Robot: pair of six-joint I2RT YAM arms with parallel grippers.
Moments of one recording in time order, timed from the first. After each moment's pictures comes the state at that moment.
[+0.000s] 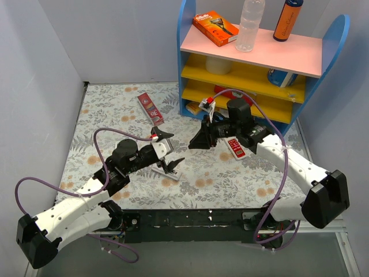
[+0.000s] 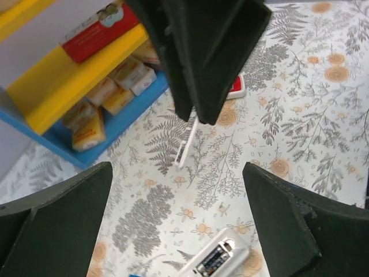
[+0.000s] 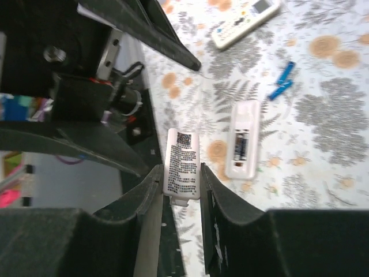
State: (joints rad) left arm -0.76 0.81 0.62 0.10 0.34 0.37; right arm 0.61 1.34 1.09 -0.21 -0.93 0.25
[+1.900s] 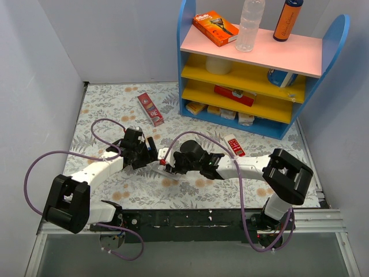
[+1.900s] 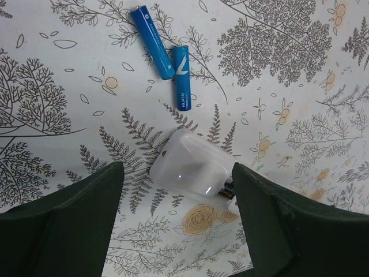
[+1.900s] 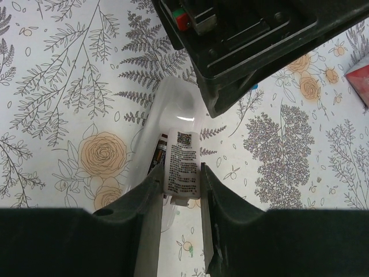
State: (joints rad) left arm -0.36 1.27 0.65 -0.35 0.10 -0.69; right arm 1.08 1.64 0.87 0.22 -0.20 -0.44
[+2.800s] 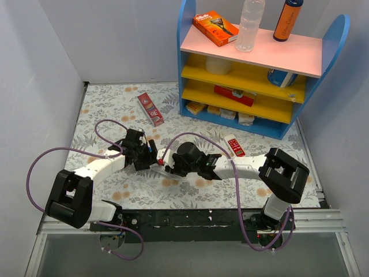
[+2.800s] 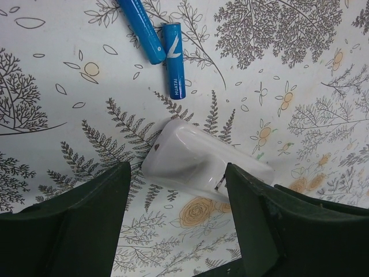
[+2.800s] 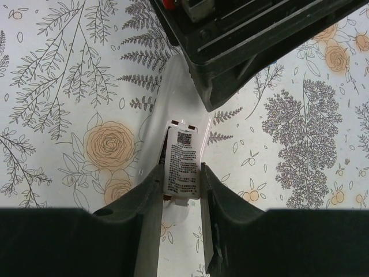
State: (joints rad) left arm -0.36 1.32 0.65 -0.35 0.17 -0.68; right arm 1.10 1.67 0.89 0.15 -0.15 -0.37
